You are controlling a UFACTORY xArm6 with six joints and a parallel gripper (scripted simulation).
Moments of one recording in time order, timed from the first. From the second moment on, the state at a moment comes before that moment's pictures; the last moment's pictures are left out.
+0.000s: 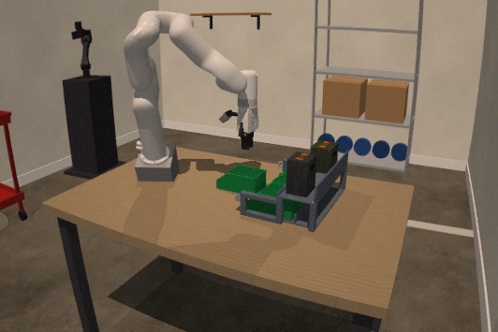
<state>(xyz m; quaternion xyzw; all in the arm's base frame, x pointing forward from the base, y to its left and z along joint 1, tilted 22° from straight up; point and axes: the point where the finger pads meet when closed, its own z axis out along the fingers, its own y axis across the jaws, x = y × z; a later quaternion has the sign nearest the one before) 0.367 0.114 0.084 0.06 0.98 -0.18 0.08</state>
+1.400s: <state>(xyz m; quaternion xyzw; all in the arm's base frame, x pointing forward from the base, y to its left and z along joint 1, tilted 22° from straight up) 0.368 0.113 0.082 0.06 0.98 -0.18 0.08</state>
